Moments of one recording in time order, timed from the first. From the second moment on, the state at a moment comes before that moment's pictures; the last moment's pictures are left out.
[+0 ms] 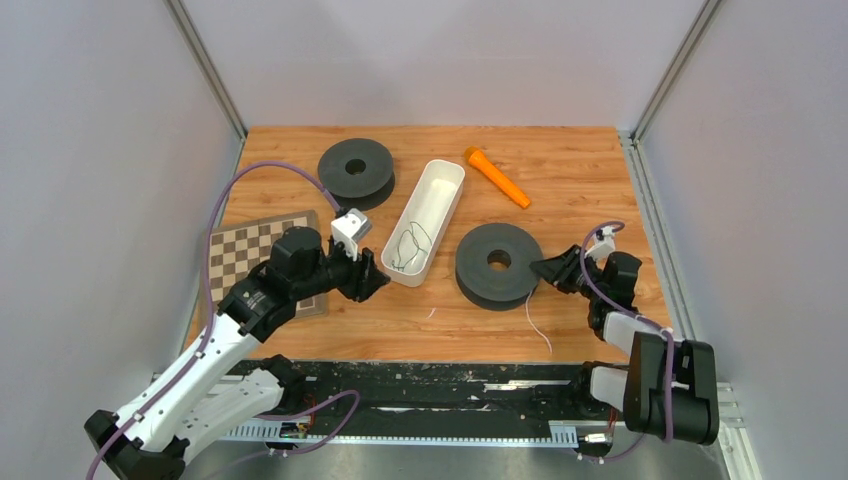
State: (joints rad) left arm -0.63 0.76 0.80 -0.50 0.26 -0.15; right arm -0.17 1.17 0.20 0.54 -0.69 0.61
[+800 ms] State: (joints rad) left arm -0.63 1.05 1.29 -0.62 0.34 0.04; right arm -0.19 0.98 0.50 0.34 -1.02 0.48
